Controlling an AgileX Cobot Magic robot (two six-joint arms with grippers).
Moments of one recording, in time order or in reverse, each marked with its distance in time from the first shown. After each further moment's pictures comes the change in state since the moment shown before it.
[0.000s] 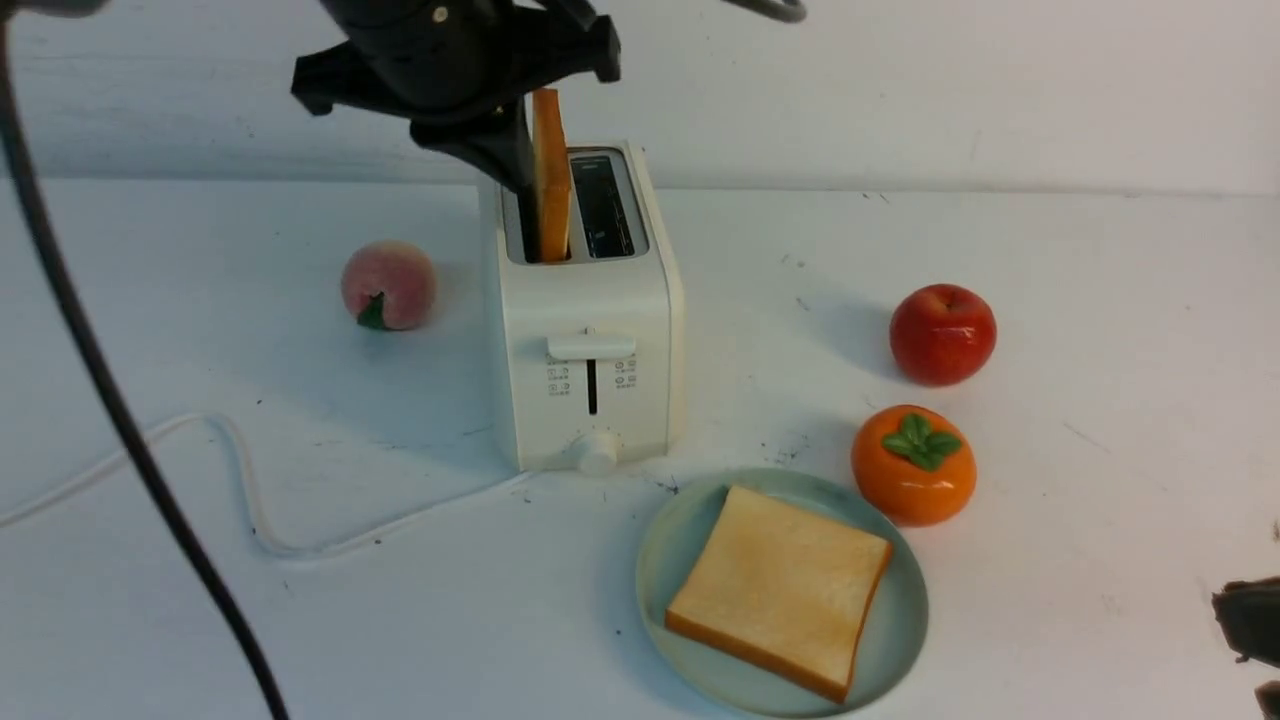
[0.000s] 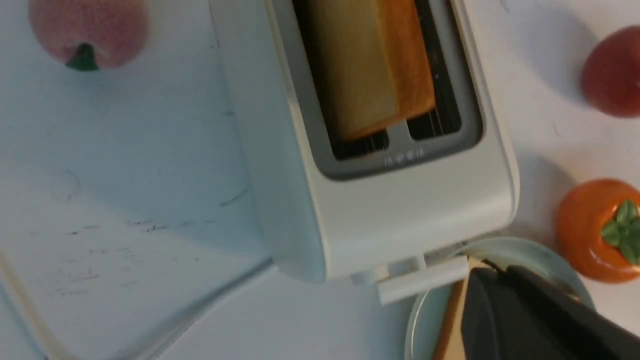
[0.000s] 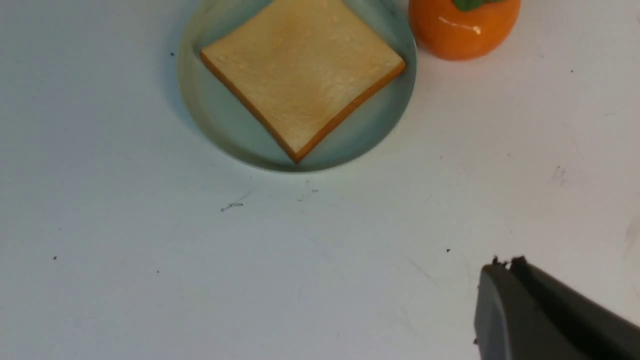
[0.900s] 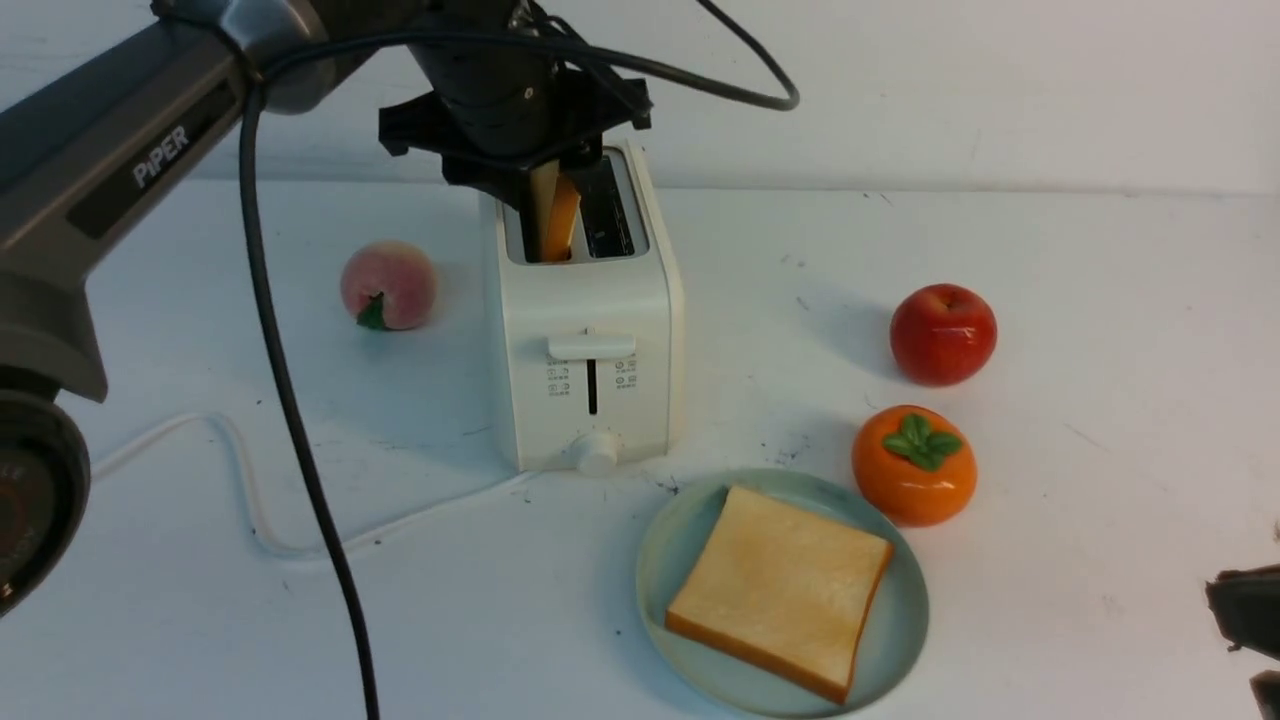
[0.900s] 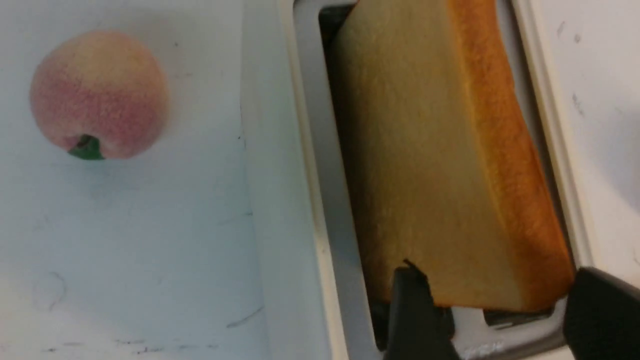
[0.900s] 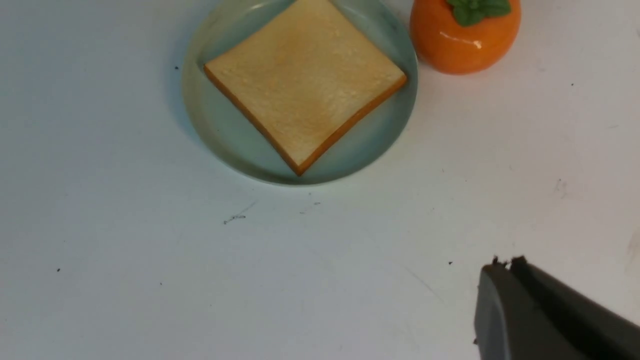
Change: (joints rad) right arm 0.000 0.000 0.001 0.000 -0.022 0.000; left arm 0.000 0.178 -0.047 0.124 -0.196 -0.093
